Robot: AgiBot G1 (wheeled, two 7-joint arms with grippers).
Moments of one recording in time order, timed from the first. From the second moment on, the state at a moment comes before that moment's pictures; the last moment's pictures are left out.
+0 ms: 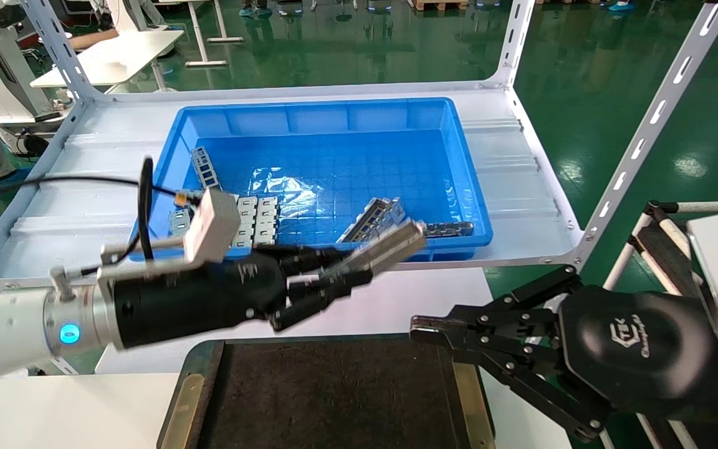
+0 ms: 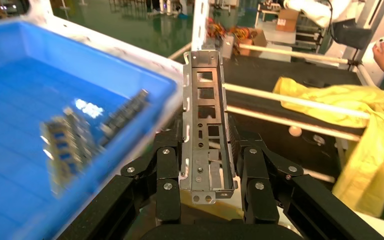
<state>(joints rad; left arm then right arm) -1.18 0.92 0.44 -1.03 1.06 1.19 -0.28 1.09 -0.59 -0.34 1.28 -0.69 -1.47 0.16</state>
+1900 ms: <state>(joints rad) -0.84 1.27 0.69 -0.98 1.91 0.28 -1.40 1.09 -0.59 -0.34 1.28 -0.69 -1.47 0.16</state>
